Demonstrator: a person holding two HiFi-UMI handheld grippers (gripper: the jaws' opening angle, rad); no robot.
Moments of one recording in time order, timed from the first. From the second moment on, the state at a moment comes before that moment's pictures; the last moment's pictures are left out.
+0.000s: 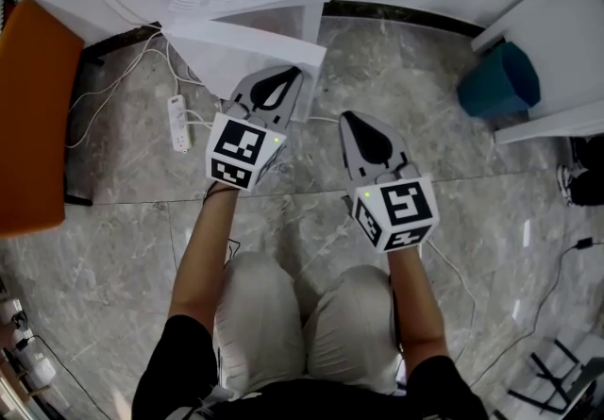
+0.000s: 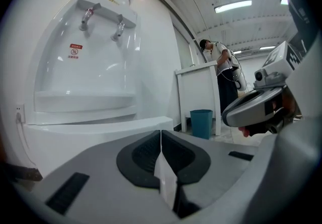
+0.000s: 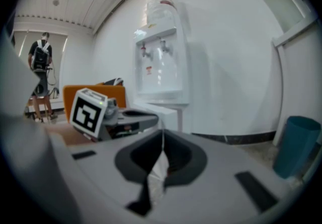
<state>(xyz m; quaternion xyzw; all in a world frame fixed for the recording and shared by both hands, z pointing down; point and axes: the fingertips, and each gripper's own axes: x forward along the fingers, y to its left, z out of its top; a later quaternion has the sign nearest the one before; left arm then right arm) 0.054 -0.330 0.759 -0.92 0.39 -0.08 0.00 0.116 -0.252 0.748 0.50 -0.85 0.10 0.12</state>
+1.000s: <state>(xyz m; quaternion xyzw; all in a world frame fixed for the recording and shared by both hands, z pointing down) 0.056 -0.410 0.775 -0.91 0.40 -0.11 -0.01 0.142 -0.257 0.763 0.52 -0.84 0.10 0.14</state>
